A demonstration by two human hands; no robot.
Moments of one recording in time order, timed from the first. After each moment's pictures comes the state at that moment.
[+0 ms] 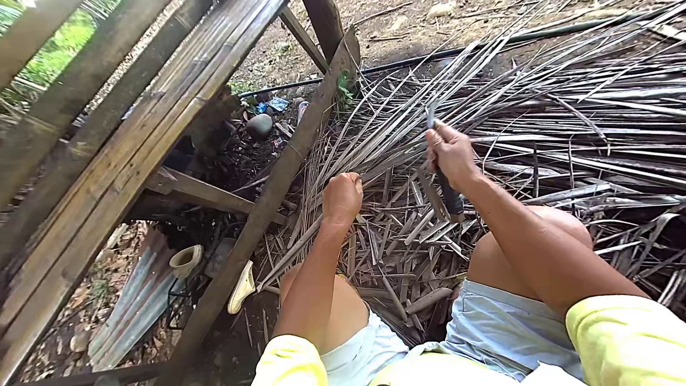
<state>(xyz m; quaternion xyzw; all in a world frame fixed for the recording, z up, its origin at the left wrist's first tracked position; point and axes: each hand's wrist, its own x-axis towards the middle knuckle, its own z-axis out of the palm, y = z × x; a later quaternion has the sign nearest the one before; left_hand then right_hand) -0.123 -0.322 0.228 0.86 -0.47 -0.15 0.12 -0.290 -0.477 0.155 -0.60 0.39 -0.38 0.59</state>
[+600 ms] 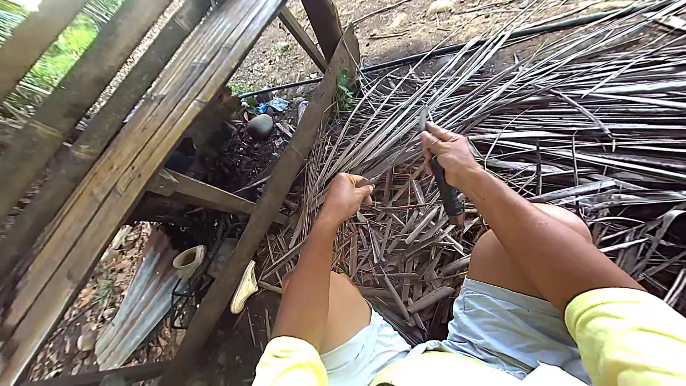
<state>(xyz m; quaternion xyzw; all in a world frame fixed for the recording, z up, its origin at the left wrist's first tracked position) -0.113 -0.319 0.232 0.78 -0.45 -0.36 0.25 -0.287 -0.483 0.149 -0.46 0.39 -0.37 0.71</state>
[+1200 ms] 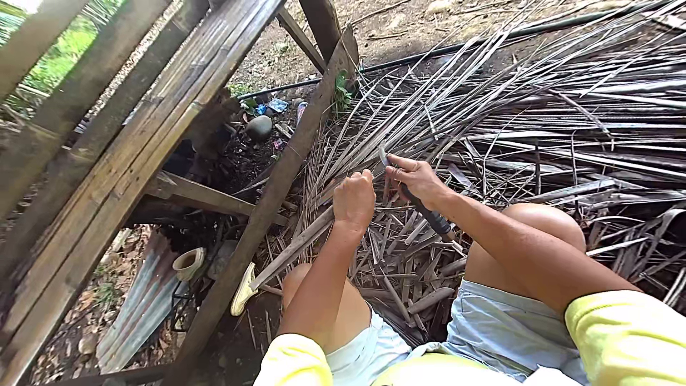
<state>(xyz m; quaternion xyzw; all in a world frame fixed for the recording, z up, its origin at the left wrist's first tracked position) -0.157 -0.326 0.226 0.84 -0.54 -0.03 0.02 -0.264 -0.430 0.152 -0.54 0.32 -0.25 0.74</state>
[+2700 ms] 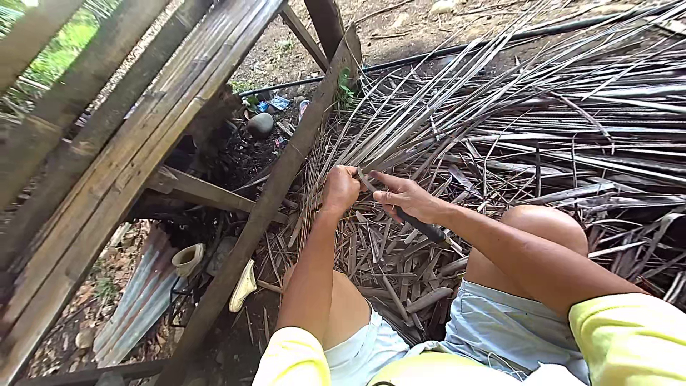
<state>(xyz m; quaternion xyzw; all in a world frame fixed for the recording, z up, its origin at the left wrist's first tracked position) -0.102 -0.336 0.219 0.82 -0.47 -0.23 0.22 -0.268 -0.405 0.156 -0.60 0.16 -0.13 0.78</state>
